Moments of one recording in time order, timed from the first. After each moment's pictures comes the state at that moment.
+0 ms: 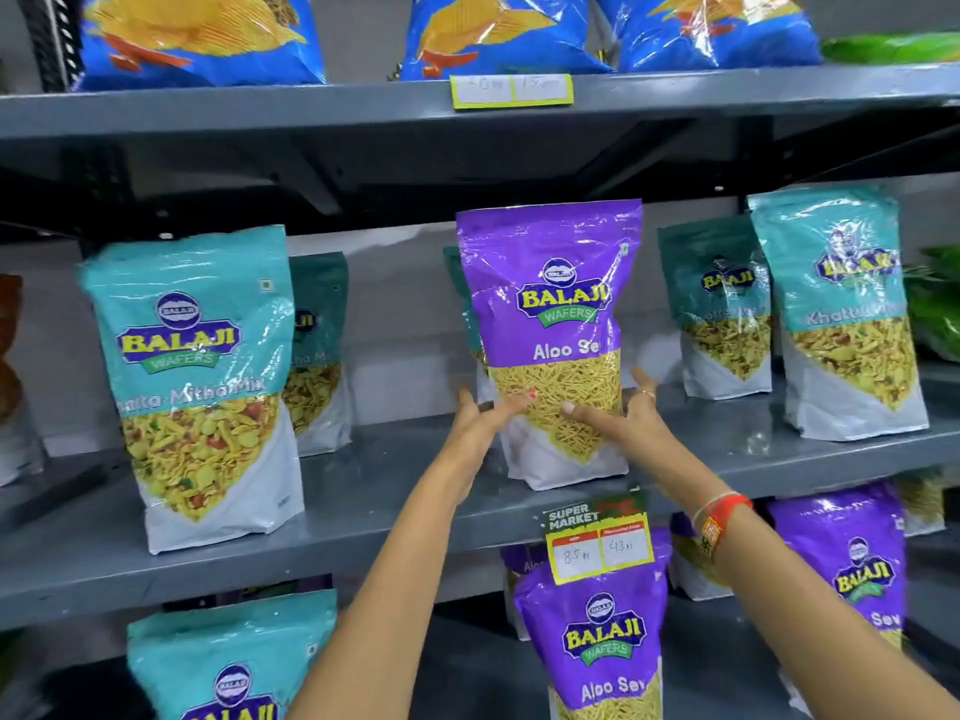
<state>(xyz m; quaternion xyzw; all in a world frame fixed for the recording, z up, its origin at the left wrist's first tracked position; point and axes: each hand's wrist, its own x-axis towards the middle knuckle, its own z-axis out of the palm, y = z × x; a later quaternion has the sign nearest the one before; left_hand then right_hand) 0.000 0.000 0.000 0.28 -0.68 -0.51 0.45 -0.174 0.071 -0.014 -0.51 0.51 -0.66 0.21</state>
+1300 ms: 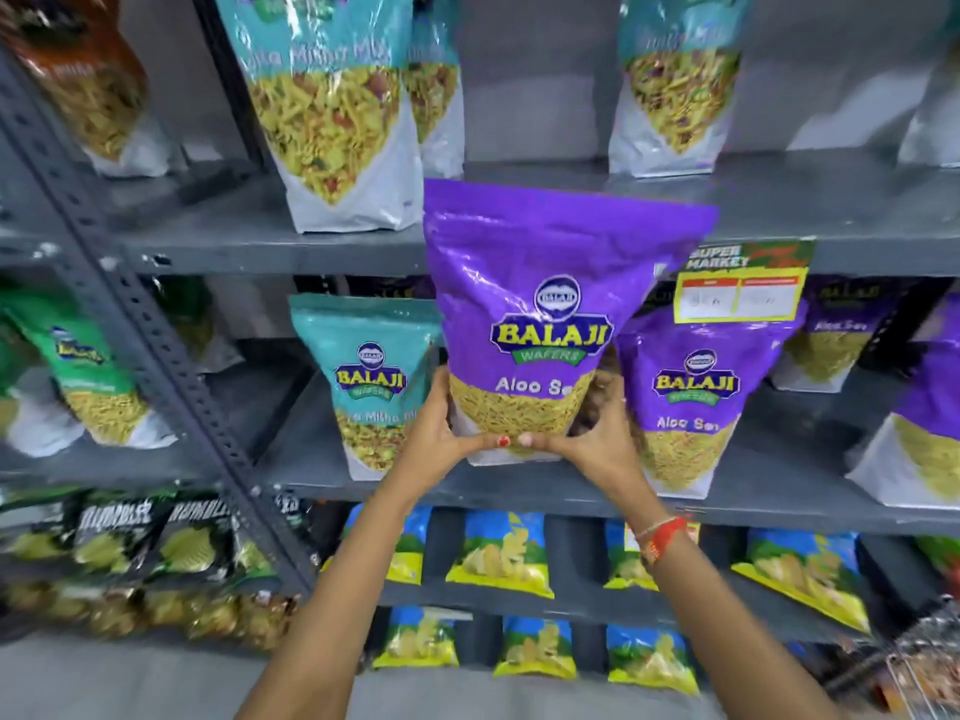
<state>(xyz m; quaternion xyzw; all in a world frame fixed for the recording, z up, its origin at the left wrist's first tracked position) 0.146 0.071 -0.207 0.36 -0.72 -0.39 0.45 -0.044 0.106 -0.224 -0.51 0.52 -0.61 0.30</state>
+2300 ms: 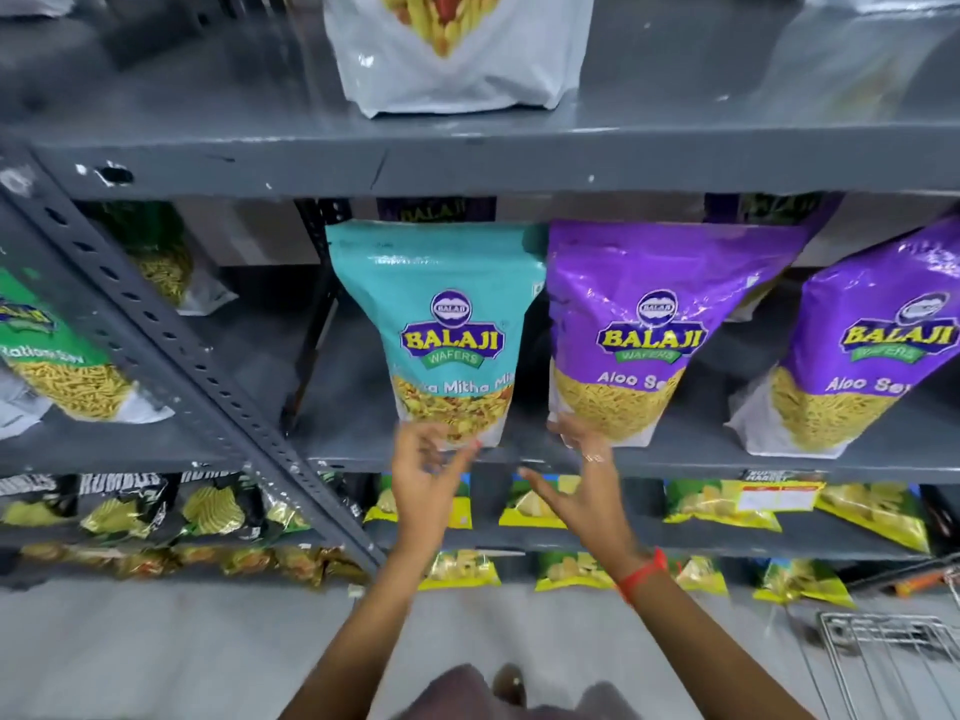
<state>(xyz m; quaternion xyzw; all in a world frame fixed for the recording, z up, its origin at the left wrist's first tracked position) 0.257 0.011 -0.327 0.48 -0.52 -0.37 0.60 0.086 0.047 -0.342 -0.58 0.61 -0.49 0.23</state>
